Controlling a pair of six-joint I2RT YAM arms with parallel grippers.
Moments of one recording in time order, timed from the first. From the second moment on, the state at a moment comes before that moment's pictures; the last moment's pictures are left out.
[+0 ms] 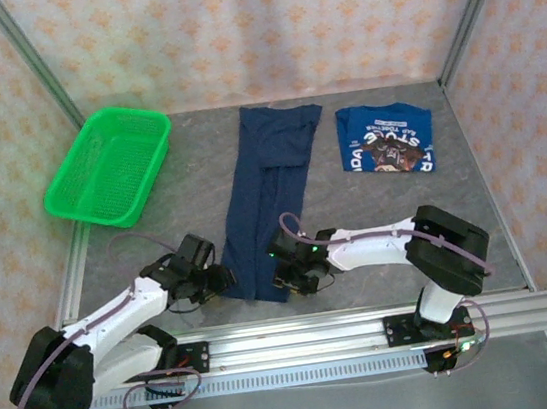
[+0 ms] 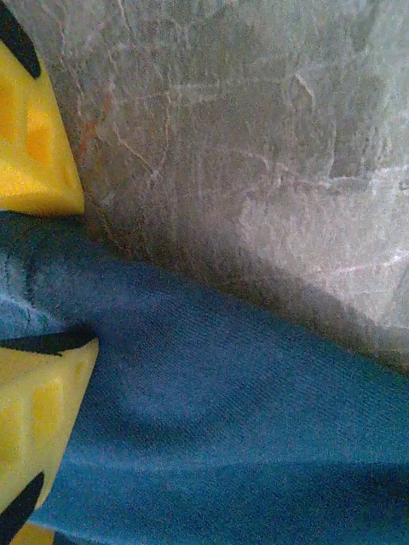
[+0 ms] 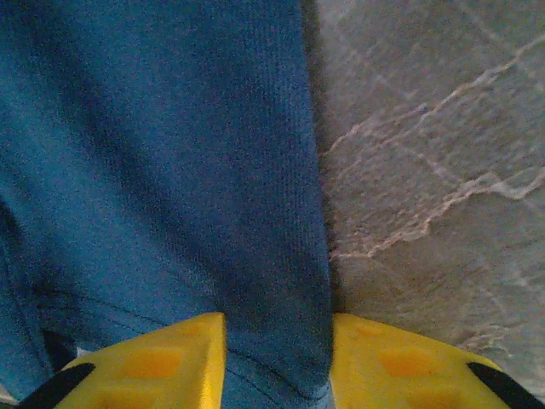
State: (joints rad) left arm -0.51 1.09 0.41 -0.50 0.16 -0.94; right arm 1.07 1.67 0.87 -0.40 -0.17 1.48
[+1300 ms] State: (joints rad) left arm -0.69 0.94 0.62 -0.73 0.12 -1.06; right arm 1.07 1.28 0.69 -0.36 -0.21 1.50
